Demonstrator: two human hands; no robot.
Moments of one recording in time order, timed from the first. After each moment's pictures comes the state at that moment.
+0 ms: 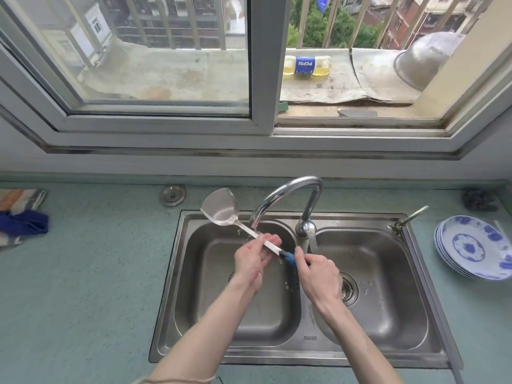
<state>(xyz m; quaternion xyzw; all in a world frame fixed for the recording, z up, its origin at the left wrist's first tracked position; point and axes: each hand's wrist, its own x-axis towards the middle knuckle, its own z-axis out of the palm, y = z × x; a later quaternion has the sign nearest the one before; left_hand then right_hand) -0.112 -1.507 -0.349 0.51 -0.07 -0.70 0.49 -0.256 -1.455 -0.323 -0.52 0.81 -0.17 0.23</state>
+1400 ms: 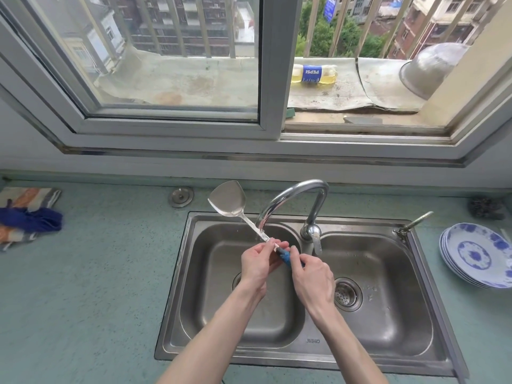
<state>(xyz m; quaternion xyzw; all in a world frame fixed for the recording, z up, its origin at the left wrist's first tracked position) -0.114 -1.488 -0.327 0.53 -0.14 -0.69 0.47 -0.225 -1.450 -0.303 -0.50 0.80 -0.22 0.25</state>
